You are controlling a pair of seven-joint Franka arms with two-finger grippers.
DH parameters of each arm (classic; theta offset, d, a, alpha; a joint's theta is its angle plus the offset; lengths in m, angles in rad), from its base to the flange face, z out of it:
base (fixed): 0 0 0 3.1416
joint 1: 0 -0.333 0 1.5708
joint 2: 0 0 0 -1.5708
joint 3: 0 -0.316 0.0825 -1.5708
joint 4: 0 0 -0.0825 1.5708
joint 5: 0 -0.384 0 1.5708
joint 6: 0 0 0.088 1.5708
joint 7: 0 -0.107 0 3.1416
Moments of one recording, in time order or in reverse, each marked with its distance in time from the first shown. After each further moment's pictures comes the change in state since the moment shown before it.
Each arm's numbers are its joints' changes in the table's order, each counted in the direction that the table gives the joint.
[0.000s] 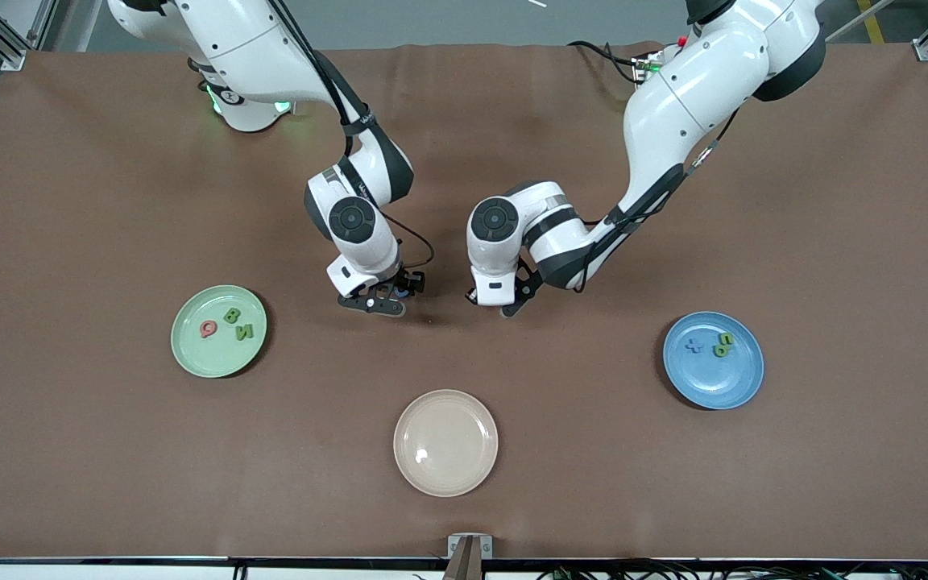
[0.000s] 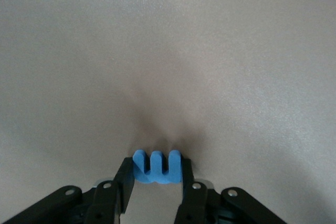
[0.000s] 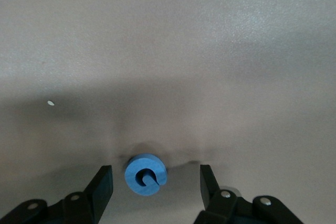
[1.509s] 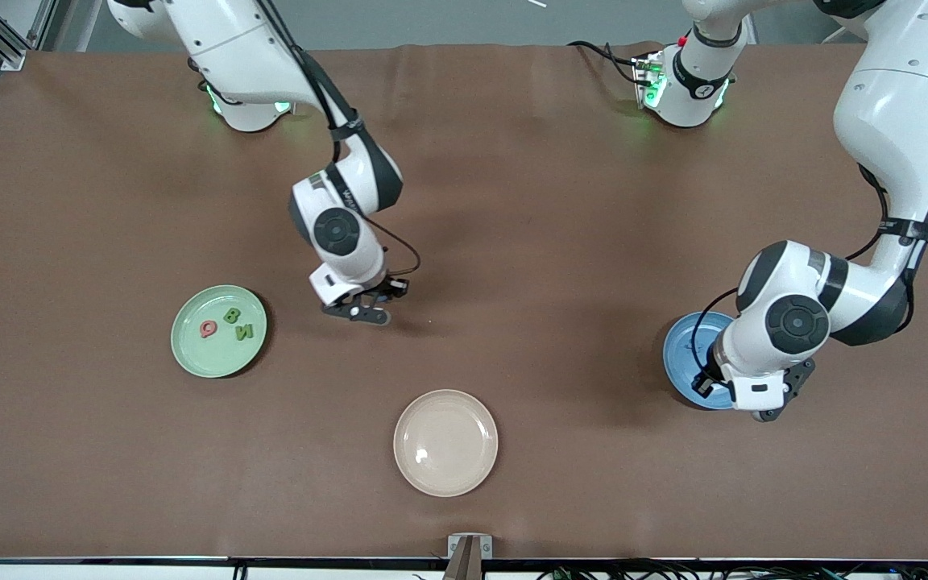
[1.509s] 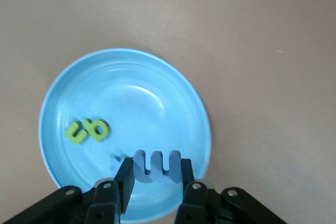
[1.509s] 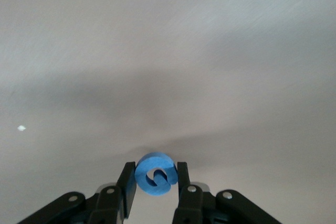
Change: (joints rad) left arm -0.602 -0.160 -0.010 0.024 -0.001 0.173 -0.622; right arm 0.084 -0.057 0.042 0.033 0.002 0.170 0.132
